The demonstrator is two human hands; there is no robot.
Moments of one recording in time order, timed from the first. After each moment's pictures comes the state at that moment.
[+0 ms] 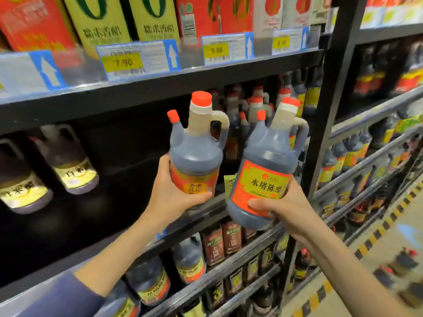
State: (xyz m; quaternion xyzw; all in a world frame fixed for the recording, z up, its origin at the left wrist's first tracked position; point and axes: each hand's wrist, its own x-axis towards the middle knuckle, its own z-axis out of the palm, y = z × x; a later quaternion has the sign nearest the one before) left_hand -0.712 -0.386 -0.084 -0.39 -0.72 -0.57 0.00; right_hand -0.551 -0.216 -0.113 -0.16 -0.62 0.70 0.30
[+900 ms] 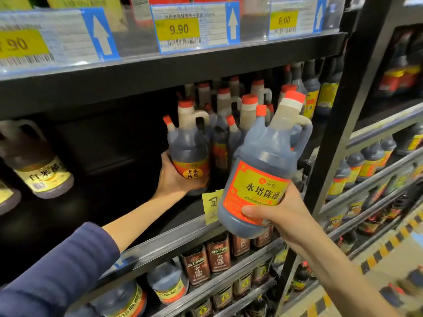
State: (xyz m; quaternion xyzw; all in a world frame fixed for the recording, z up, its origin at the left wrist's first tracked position) left_hand -0.799 -0.270 -0.131 -0.29 -0.76 -0.58 -0.01; right_hand -0.579 -0.142 -0.121 -0.11 -0.64 0.73 0.24
